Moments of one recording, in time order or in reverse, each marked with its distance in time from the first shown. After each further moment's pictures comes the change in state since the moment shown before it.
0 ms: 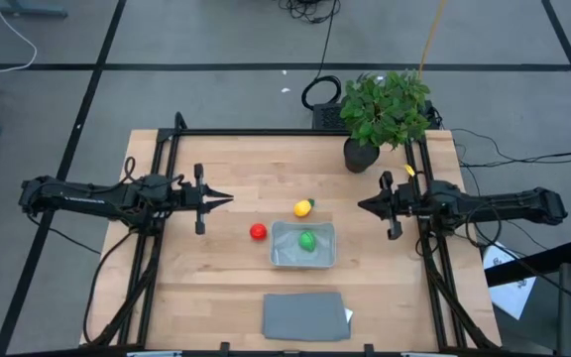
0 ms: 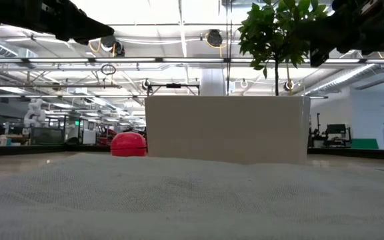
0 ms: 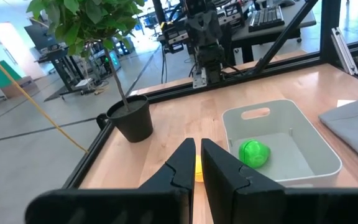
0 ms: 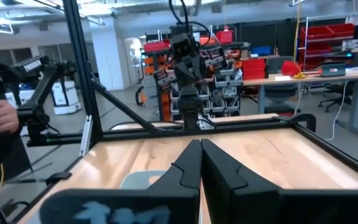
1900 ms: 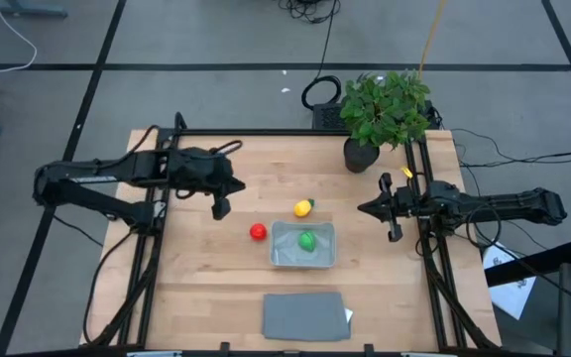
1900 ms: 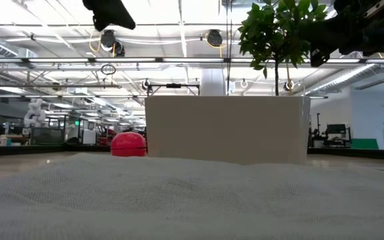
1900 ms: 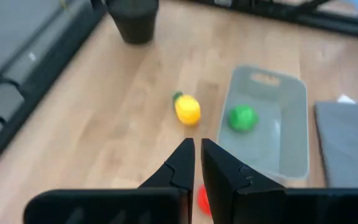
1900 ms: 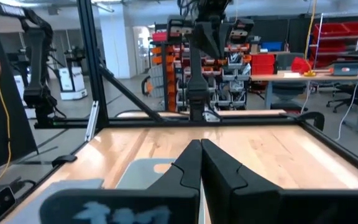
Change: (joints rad) left arm 0.092 0.493 0.741 -0.797 0.026 -0.437; right arm 0.000 -0.009 0.001 -0.052 -0.040 -0.049
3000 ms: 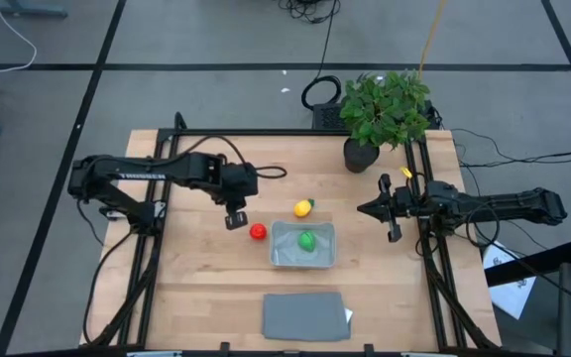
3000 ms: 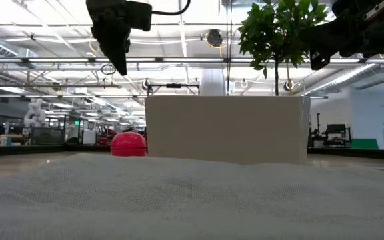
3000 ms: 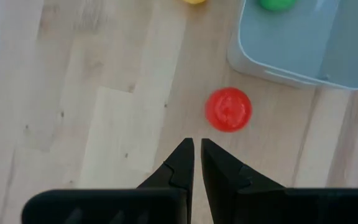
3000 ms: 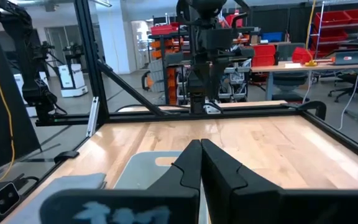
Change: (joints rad) left arm 0.006 0.363 0.173 -0.354 0.068 0.018; right arm 0.000 0.000 0.000 -0.024 0.001 0.028
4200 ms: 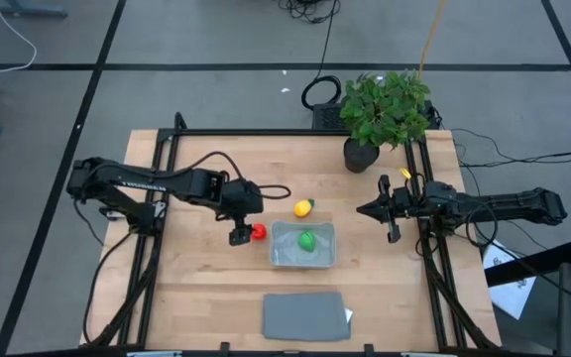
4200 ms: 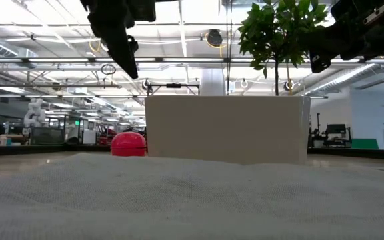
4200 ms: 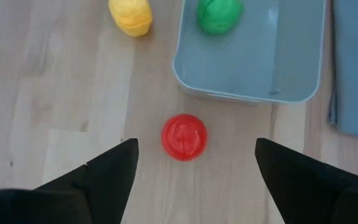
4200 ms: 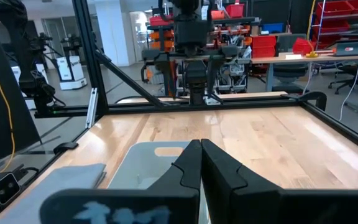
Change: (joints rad) left arm -0.114 0.000 -0.085 0.199 0.015 0.000; right arm 0.000 0.000 0.000 -0.038 0.000 -0.003
